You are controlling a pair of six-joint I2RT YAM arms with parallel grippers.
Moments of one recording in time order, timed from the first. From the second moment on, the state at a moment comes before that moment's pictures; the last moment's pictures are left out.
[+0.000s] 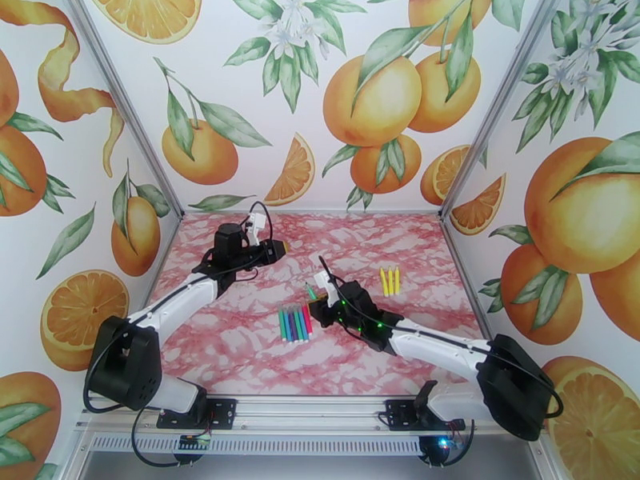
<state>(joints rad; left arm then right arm) -0.32 1.48 1.00 0.03 0.57 -0.61 0.81 1.34 0.65 0.18 -0.09 0.30</state>
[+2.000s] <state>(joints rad) -0.32 1.81 1.23 -0.66 -0.19 -0.17 0.42 1.71 1.05 -0.36 0.33 0.31</state>
